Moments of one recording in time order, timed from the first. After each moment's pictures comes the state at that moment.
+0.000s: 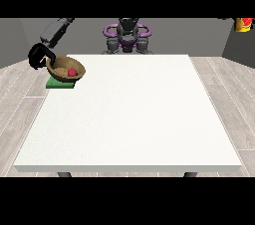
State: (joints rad) left arm -0.55 0.76 0.58 -1.06 0.36 -0.46 -0.04; right arm -0.46 -0.59 -0.43 -0.76 -0.19 0.01 0.07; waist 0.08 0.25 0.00
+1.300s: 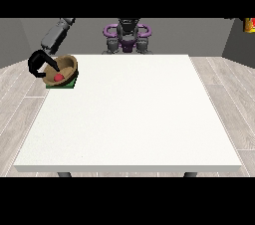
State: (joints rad) left arm -0.55 0.86 0.60 -0.98 0.39 -0.50 -0.11; right arm -0.63 -0.62 -0.42 -0.59 -0.15 -0.11 -0.01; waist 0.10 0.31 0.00
